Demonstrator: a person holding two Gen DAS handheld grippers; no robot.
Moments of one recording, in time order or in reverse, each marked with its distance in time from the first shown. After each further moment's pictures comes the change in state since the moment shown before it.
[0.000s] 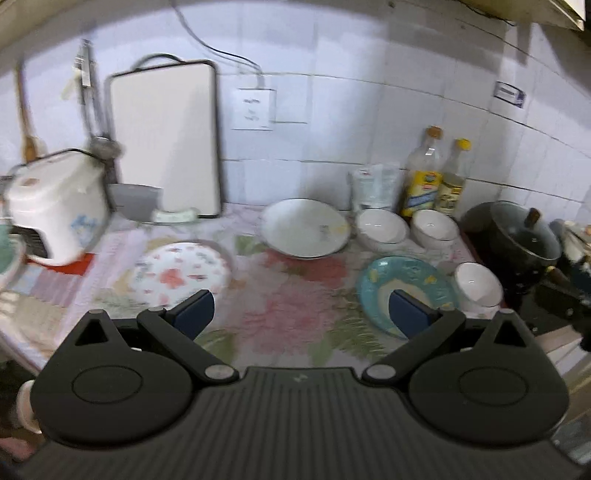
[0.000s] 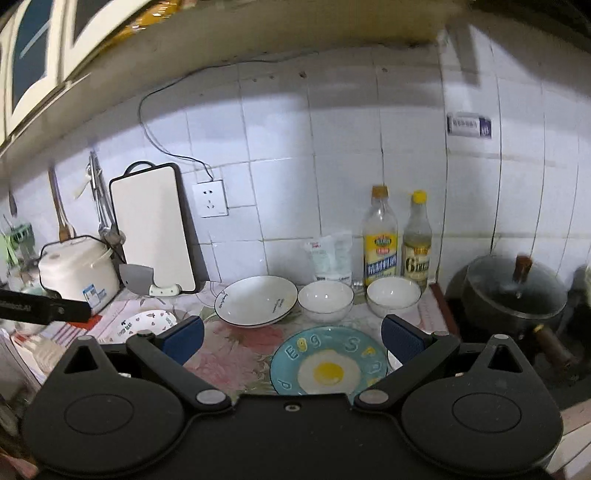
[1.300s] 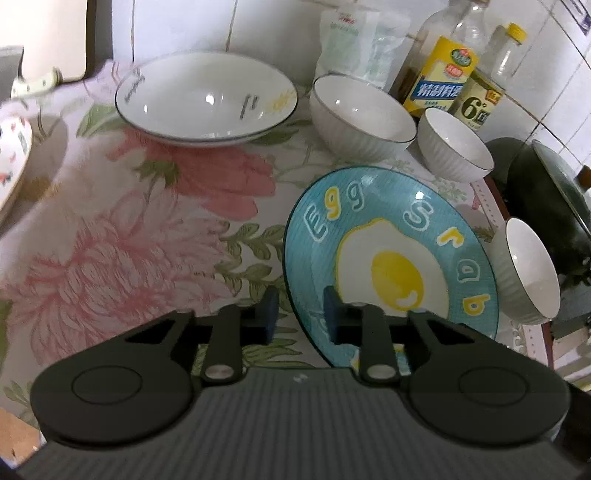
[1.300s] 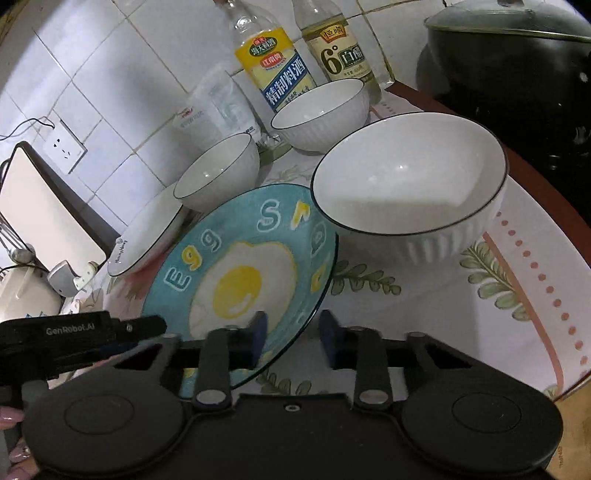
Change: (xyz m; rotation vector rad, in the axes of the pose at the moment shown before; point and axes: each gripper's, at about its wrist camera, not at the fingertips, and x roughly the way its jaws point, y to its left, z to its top) left arm 0.297 -0.069 -0.058 -0.154 0.292 -0.130; right arm 0.213 -0.119 -0.124 0.431 0.255 -0.016
